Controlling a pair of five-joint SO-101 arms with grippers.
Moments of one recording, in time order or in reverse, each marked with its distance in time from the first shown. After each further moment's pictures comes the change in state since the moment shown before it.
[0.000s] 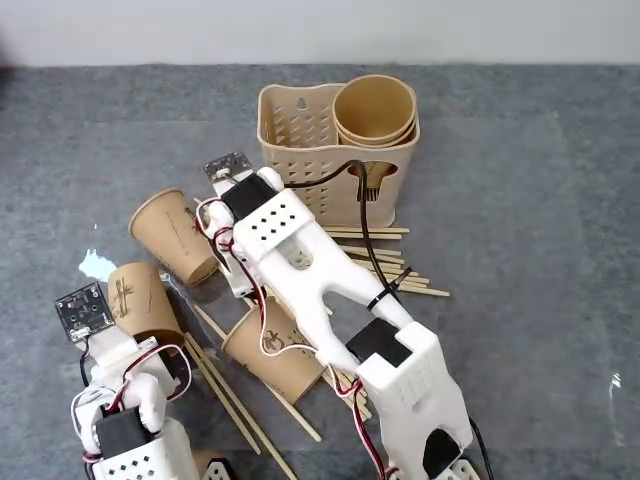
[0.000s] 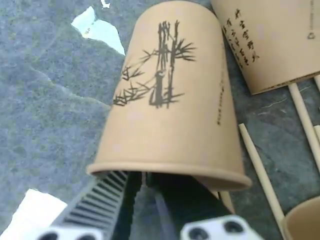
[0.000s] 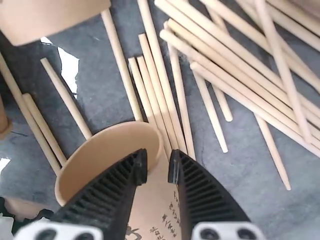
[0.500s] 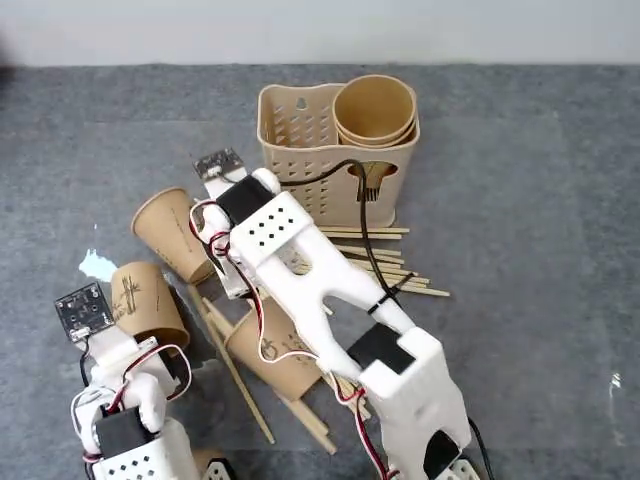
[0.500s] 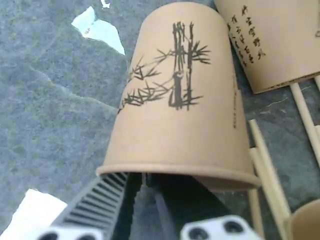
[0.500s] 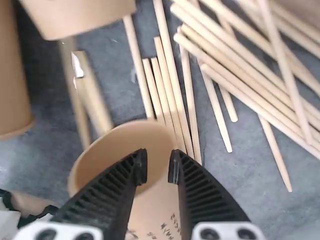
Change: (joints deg) left arm 0.0 0.0 0.0 0.0 0.0; right arm -1.6 -1.1 0.0 0.0 0.0
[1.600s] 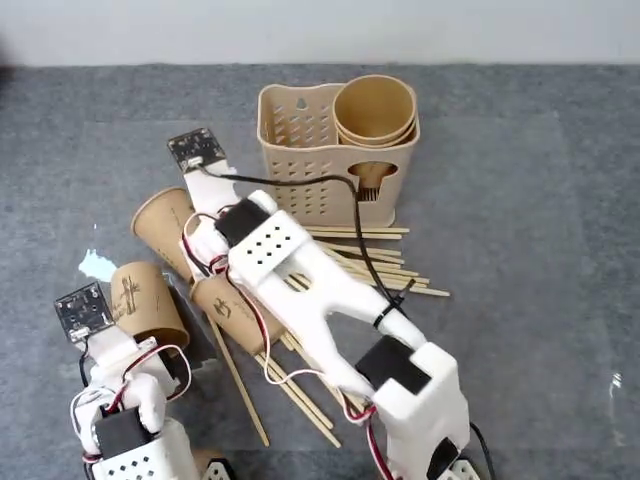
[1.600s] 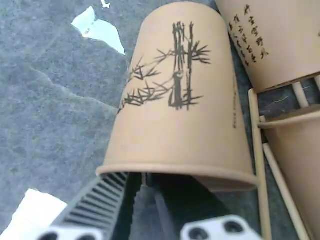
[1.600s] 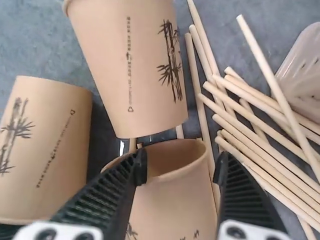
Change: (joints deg) left arm 0.0 0.0 0.0 0.0 0.0; right arm -2.5 -7.0 13.6 -30.9 -1.9
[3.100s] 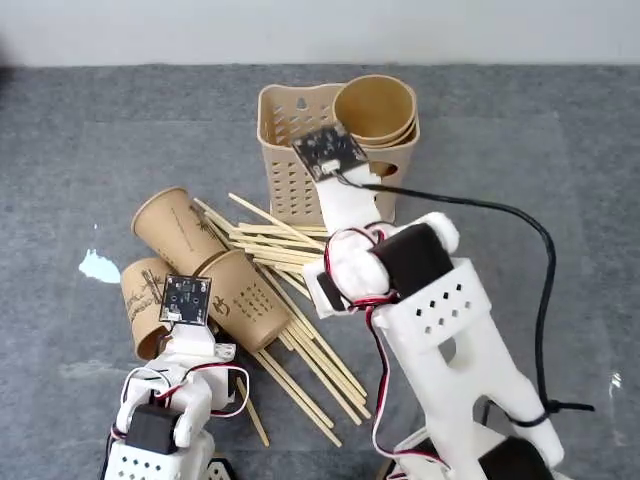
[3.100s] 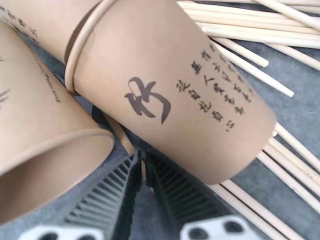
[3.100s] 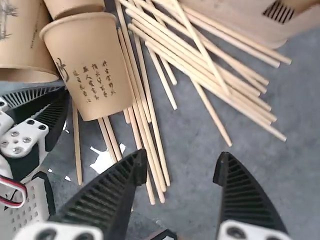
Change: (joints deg) left arm 33.8 0.0 0.0 0.0 0.0; right arm 13.1 -46.2 21.0 30.0 8.6
